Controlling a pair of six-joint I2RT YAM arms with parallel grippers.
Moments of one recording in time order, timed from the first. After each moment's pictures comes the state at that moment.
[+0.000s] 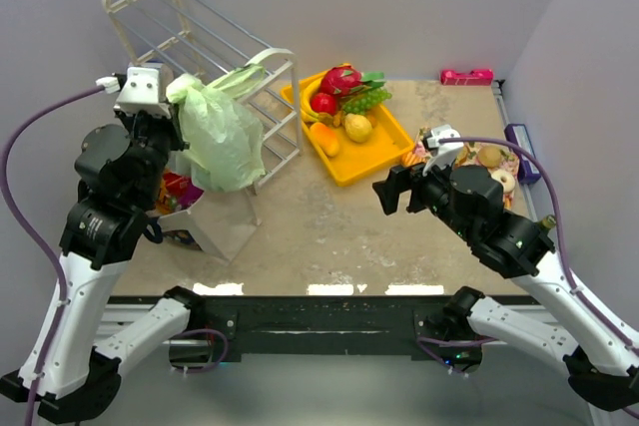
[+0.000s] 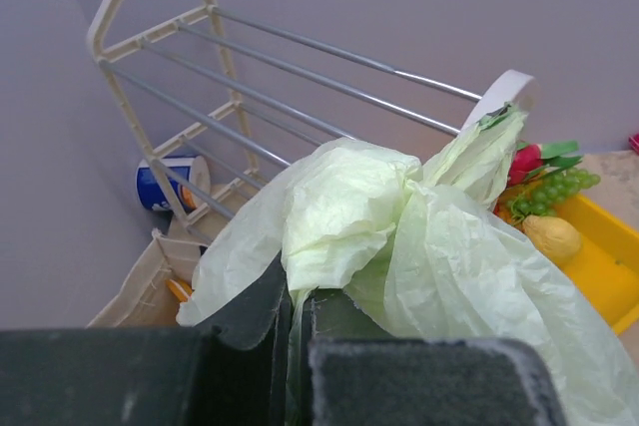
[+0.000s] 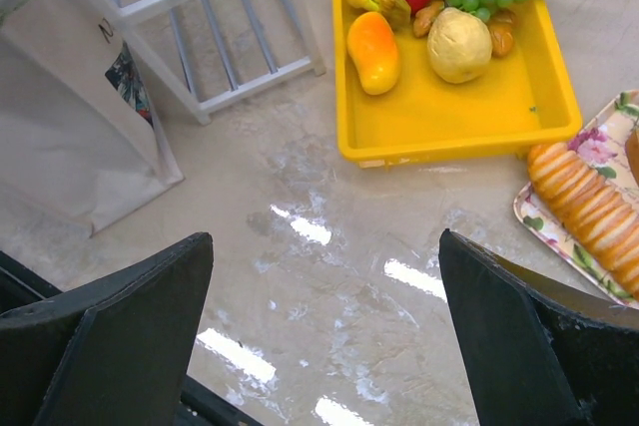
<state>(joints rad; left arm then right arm) -0.39 0.86 1.38 -0.47 -0.37 0.07 0.76 0.78 1.04 -0.56 0.25 0.27</state>
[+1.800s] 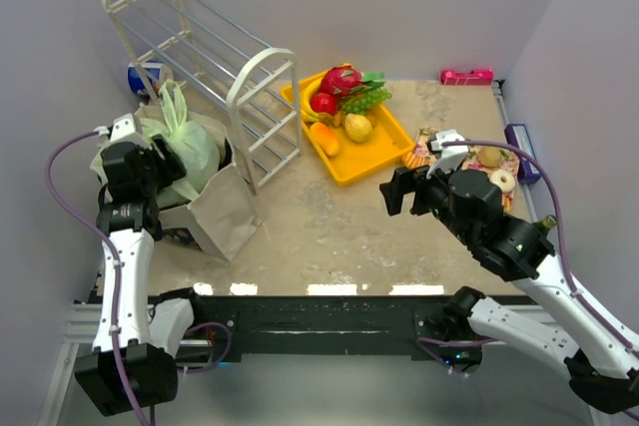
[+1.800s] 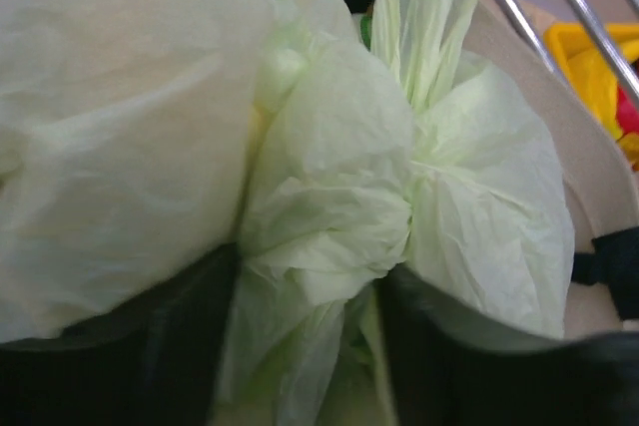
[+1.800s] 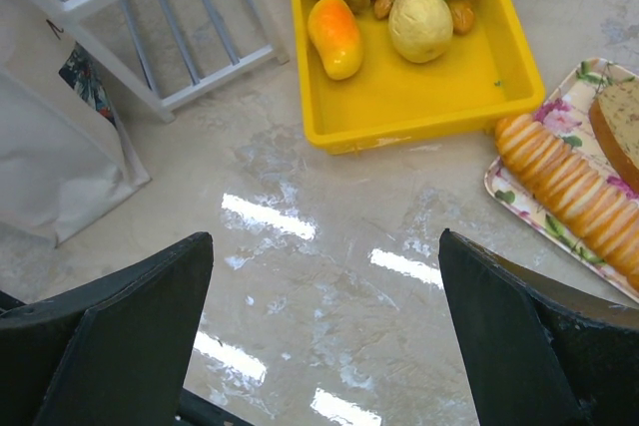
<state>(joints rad) 0.23 0.89 0.83 -0.38 0.03 -0.30 0.76 0.75 1.00 -0.59 0.32 0.29</state>
